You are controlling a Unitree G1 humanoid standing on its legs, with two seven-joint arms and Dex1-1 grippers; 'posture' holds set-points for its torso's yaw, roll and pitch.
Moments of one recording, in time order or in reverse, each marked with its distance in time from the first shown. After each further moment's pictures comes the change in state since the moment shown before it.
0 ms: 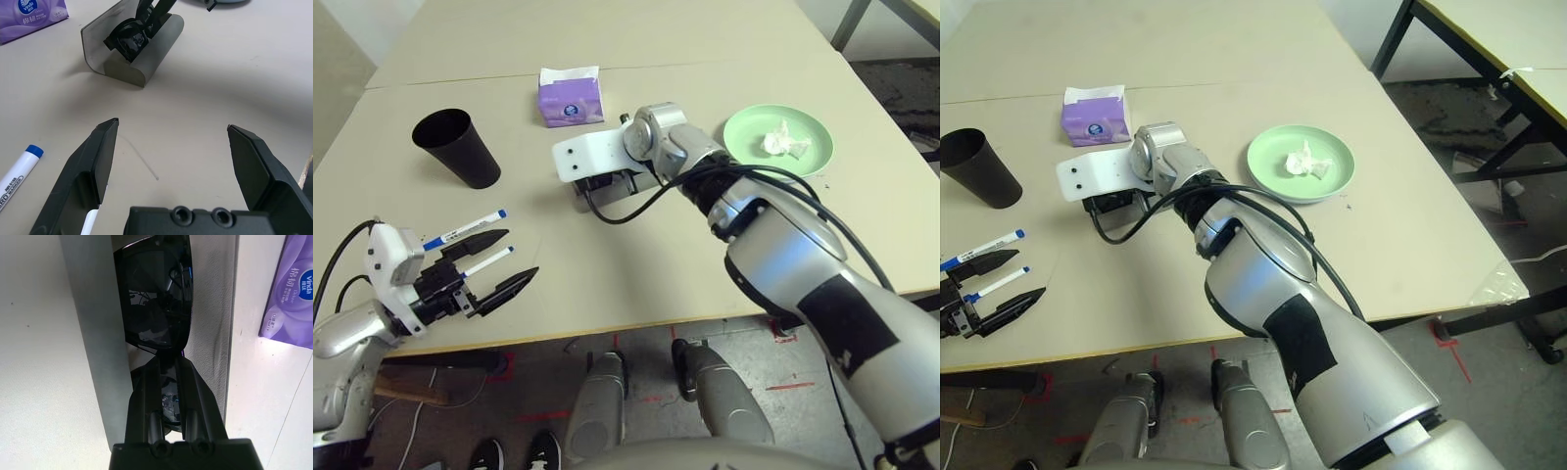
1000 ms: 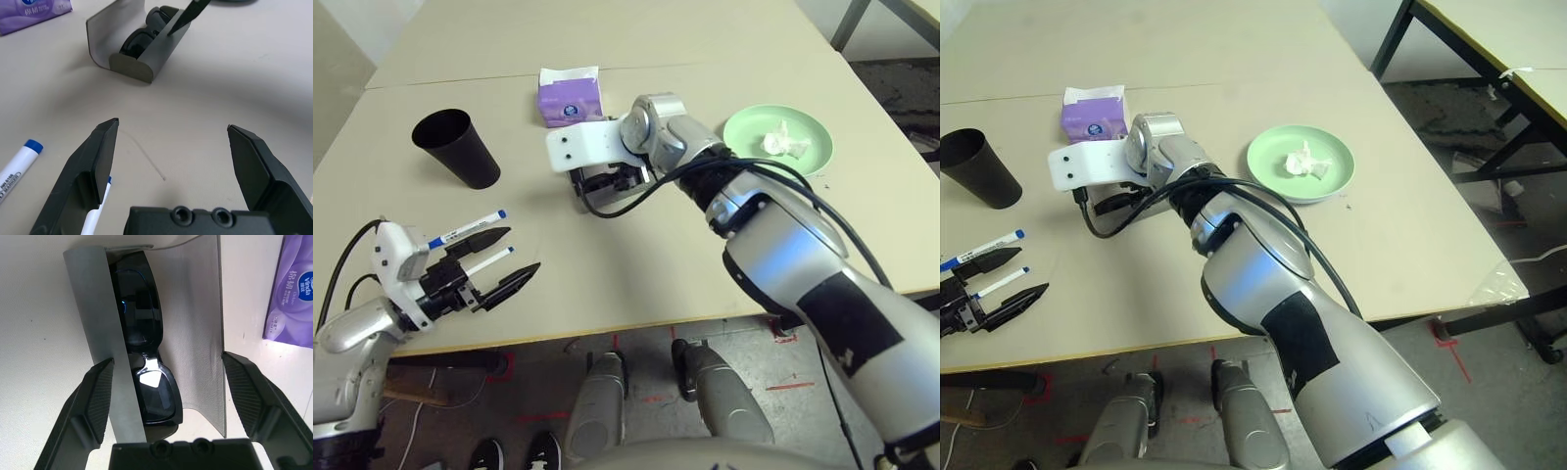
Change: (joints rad) left arm -0.054 -0.022 -0.037 0.083 0.032 -0.025 -0.013; right arm -0.034 -0.003 -0.070 -0.003 0.037 0.031 0.060
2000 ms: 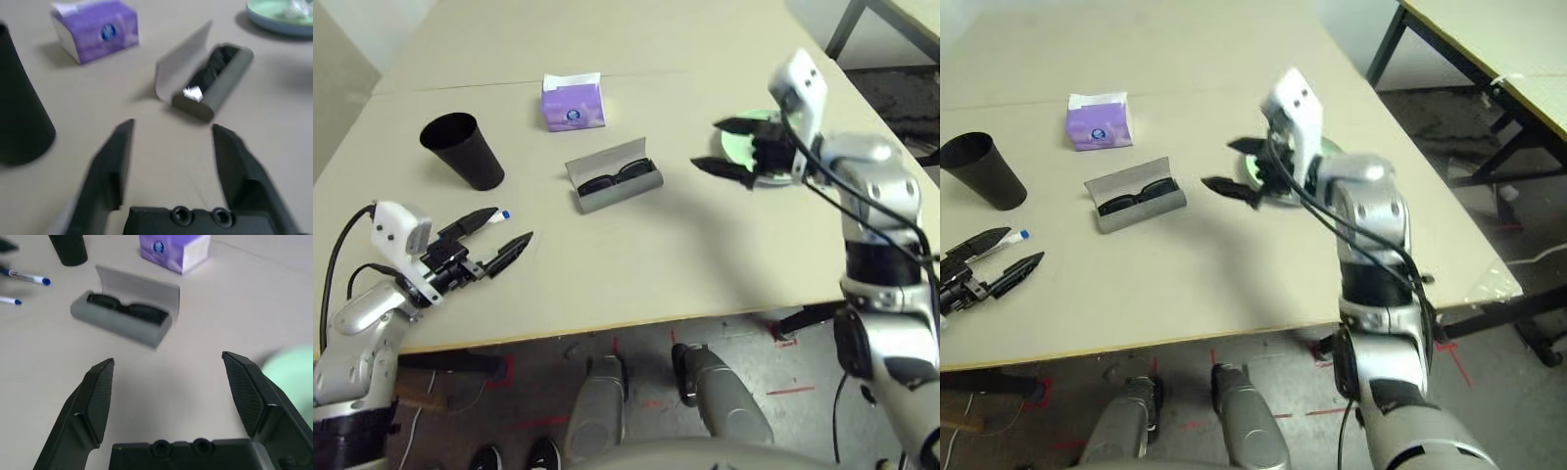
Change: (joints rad) left arm -0.204 -0.025 -0.012 -0.001 0.045 0.132 0.288; right arm 1.058 -0.487 -0.722 -1.417 0.680 0.598 0.060
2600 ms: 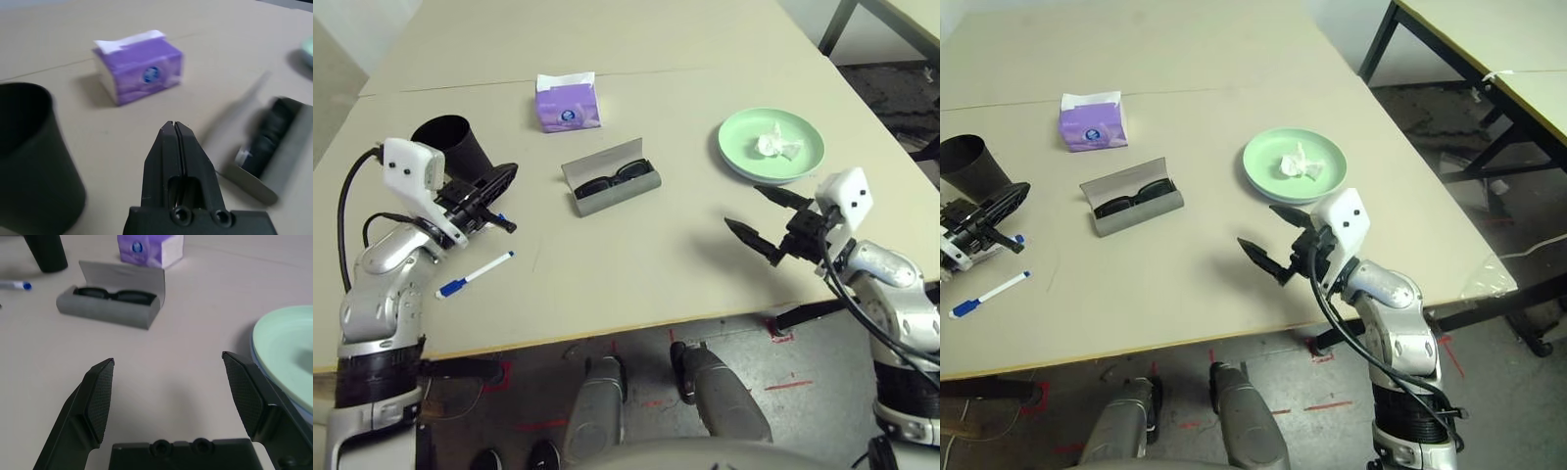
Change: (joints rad) left arm -0.265 -0.053 -0.062 0.086 0.077 0.083 0.204; right arm 0.332 0.022 -0.023 -0.108 0.182 -0.319 -0.191
